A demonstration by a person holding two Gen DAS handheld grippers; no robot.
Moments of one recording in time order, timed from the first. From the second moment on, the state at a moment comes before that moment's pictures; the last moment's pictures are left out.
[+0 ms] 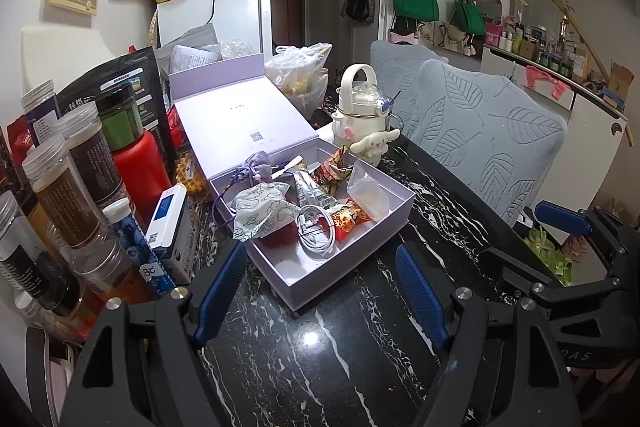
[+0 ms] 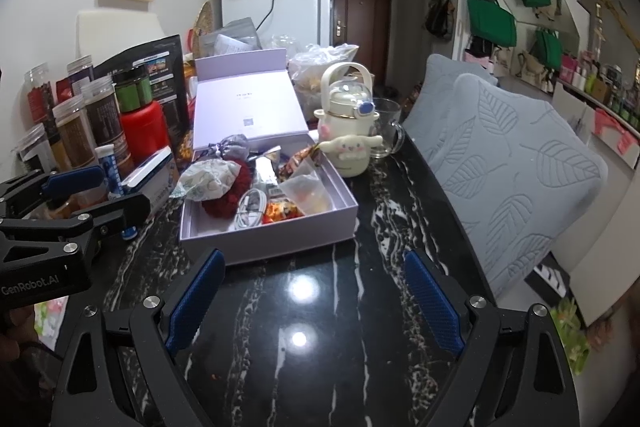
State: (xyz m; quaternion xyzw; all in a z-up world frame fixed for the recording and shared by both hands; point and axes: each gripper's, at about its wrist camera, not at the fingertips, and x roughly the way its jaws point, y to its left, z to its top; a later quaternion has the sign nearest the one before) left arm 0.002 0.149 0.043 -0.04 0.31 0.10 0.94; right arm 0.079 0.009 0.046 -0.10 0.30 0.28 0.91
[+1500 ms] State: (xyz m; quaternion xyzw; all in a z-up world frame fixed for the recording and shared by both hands) left arm -0.012 0.146 0.049 -0.03 0.32 0.12 0.94; right arm 0.064 0.008 0.046 -0.11 0.30 0.27 0.91
